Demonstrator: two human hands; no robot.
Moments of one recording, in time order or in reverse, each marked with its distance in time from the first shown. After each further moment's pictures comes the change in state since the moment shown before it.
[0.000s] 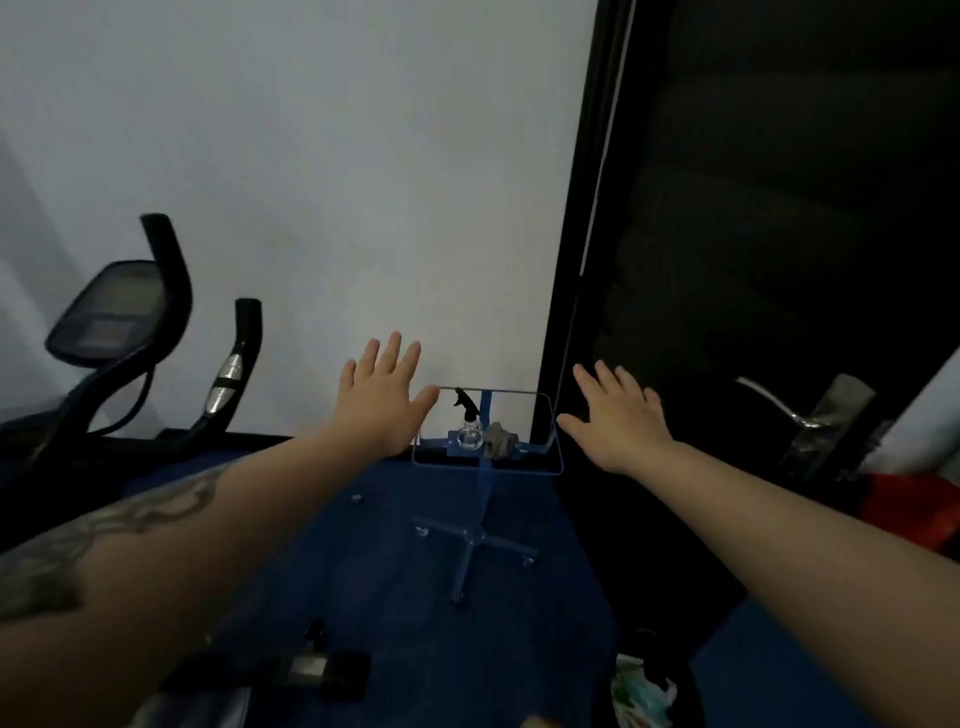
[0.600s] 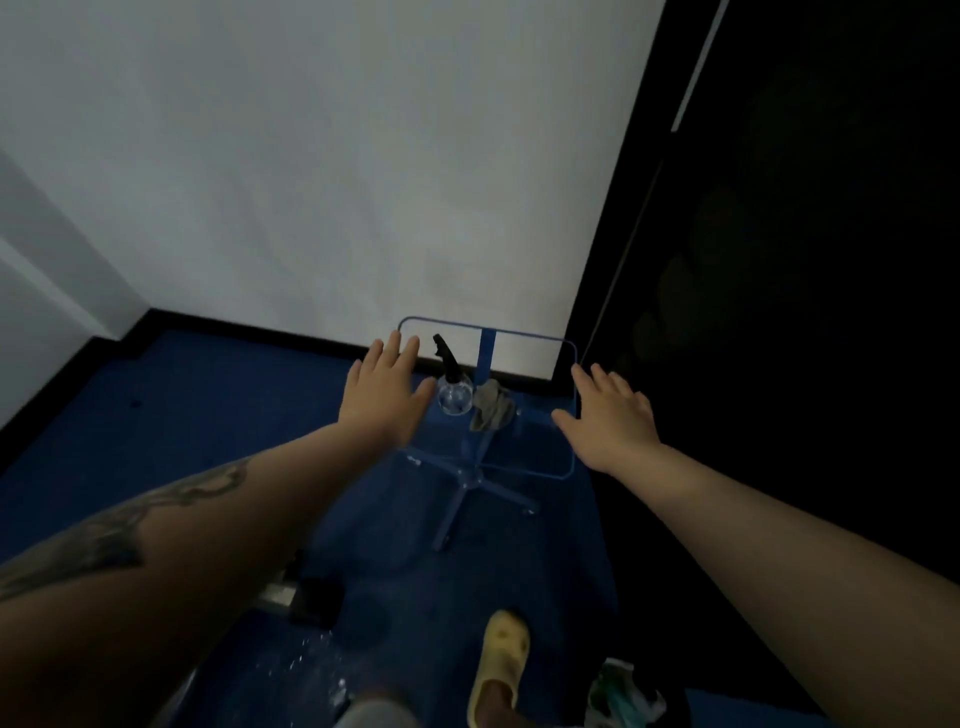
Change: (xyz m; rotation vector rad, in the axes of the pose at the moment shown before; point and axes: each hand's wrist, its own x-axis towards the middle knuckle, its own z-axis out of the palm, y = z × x) left_hand 0.236 0.010 0.220 -0.042 -0.227 -0.264; right_hand 0.283 0.101 0.165 0.021 -0.348 -0.032
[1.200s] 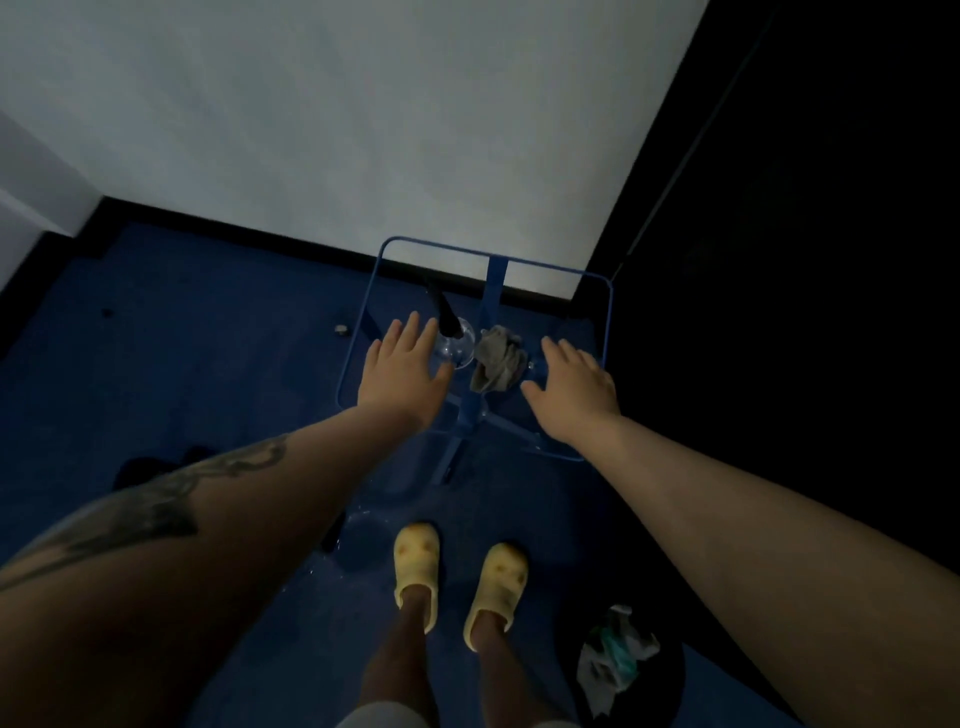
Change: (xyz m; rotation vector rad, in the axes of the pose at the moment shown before) left_hand 0.091 -0.011 0.108 0.001 -0.241 -0.073; right_hand 0.128 -0.018 0.087 0.140 -0.200 -0.007
